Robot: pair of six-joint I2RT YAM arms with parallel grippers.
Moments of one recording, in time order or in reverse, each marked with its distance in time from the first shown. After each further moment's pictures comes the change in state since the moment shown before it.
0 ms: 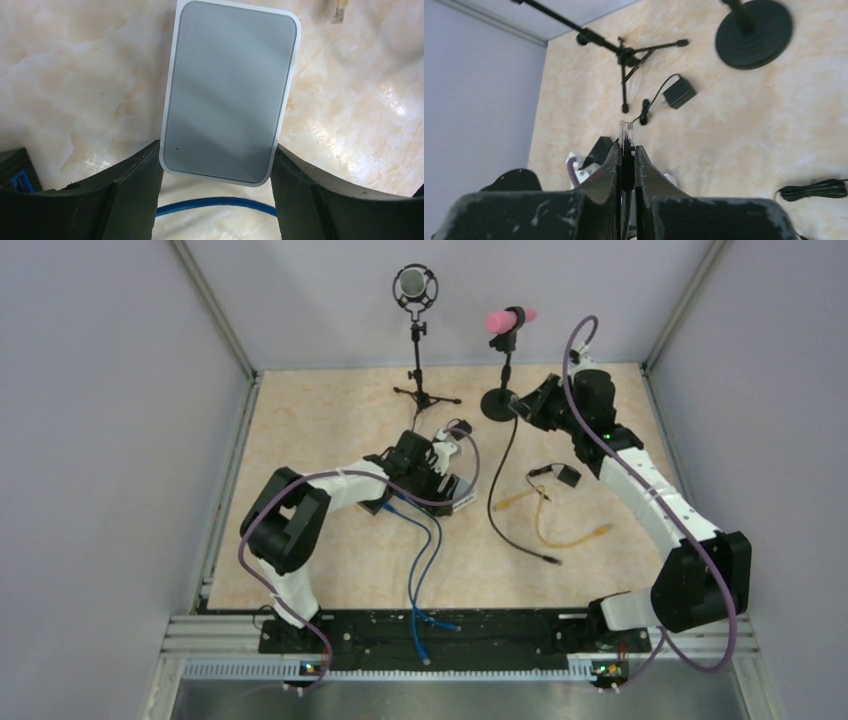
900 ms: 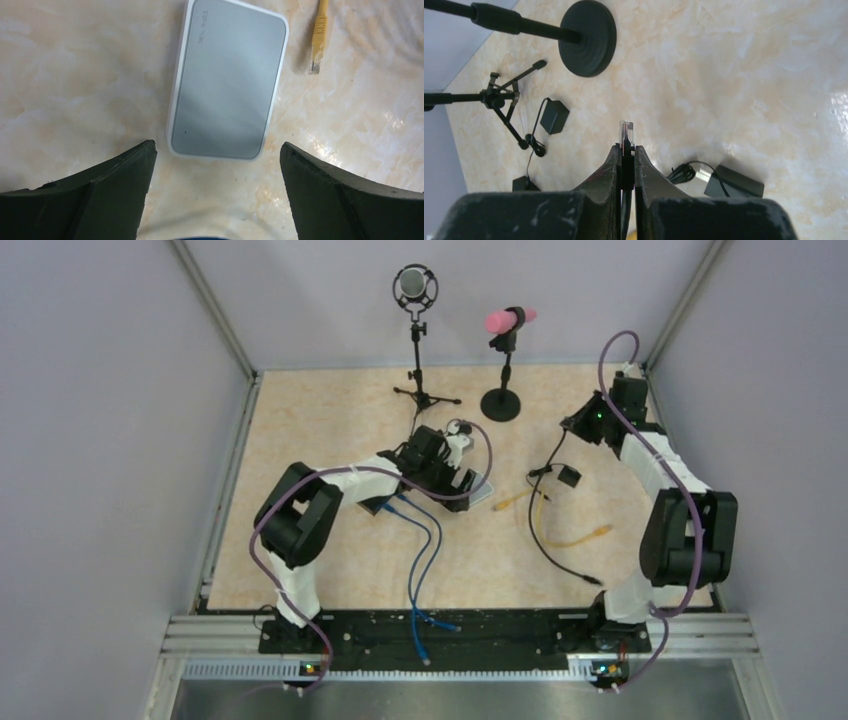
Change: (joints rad) left arm -0.056 0.103 0.127 0.037 -0.019 -0.062; right arm -0.322 0.180 0.003 -0.128 0.043 -0.070
